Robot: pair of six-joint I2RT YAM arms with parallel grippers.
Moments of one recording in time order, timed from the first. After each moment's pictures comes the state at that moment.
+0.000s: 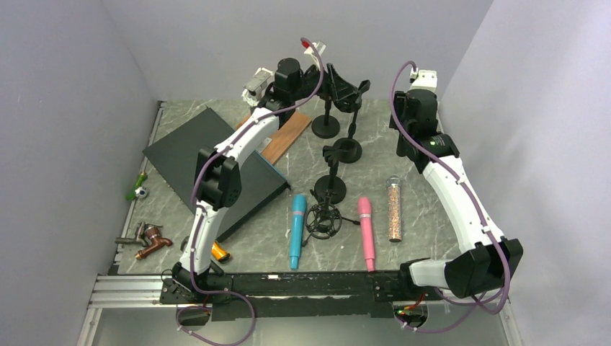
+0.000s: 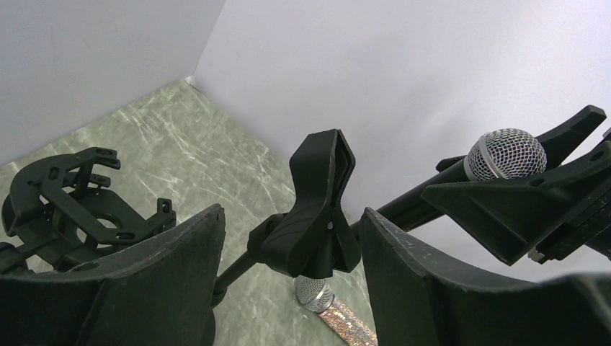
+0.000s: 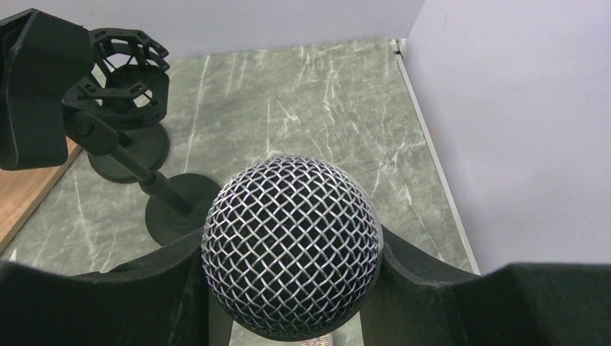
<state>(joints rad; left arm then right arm) -0.54 2.32 2.23 0.18 0.63 -0.63 0.22 1.29 1.32 -0.39 0.45 0.08</state>
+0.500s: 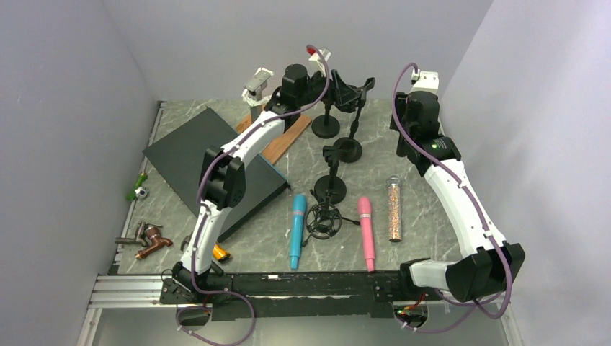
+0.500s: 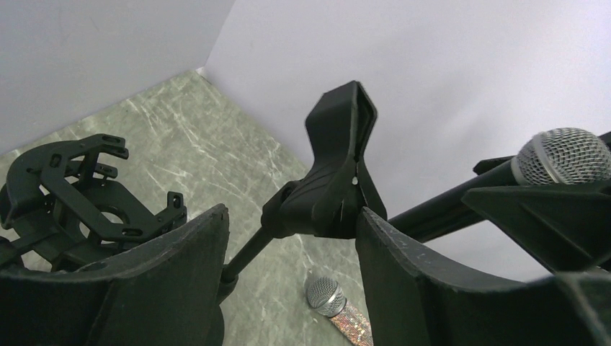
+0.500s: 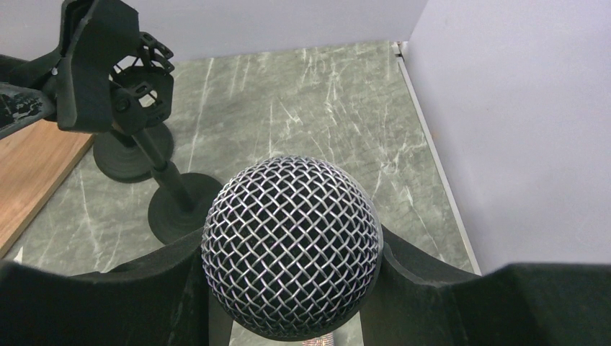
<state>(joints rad) -0.56 2.37 2.24 0.17 0.57 -0.60 0.22 1.27 1.31 -0.38 0.44 0.07</state>
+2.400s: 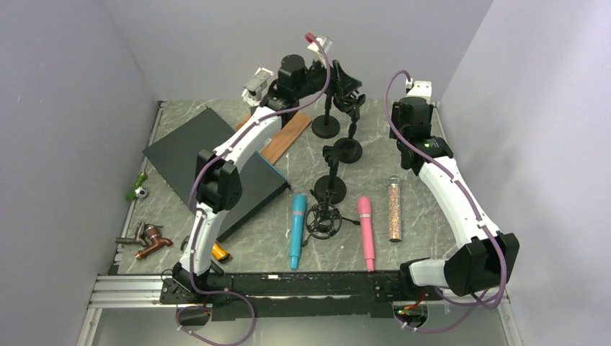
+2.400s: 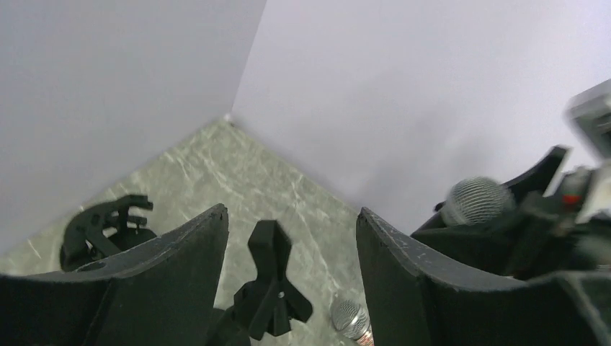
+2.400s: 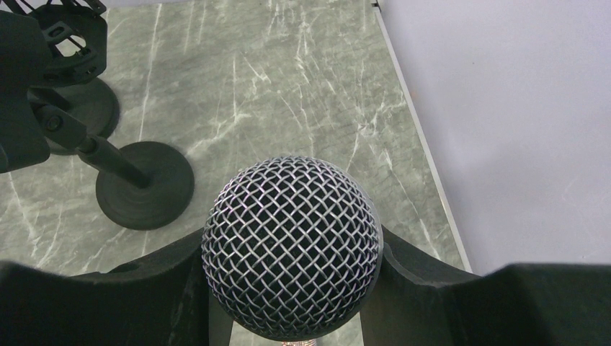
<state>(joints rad) -0.58 2.26 2.28 0.12 0.51 -0.46 0.22 1.31 1.25 -0.42 0.51 0.08</state>
